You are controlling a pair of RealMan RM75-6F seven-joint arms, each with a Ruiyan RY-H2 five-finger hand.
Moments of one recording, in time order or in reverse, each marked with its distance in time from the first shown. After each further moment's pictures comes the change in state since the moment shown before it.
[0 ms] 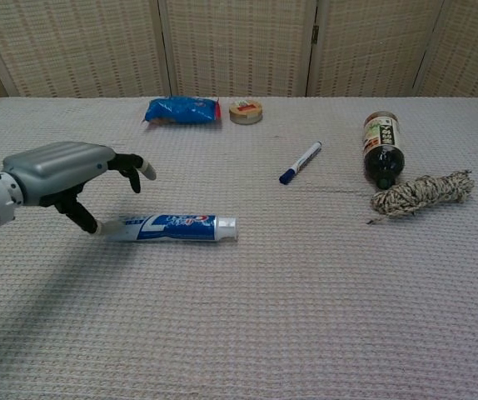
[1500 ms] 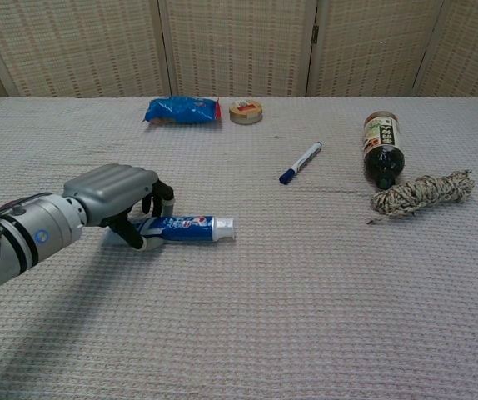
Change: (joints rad) left arm -0.079 -0.227 0.001 0.228 -0.109 0.013 0.071; right arm -0.003 -0.003 0.005 0.010 0.018 -0.018 0.004
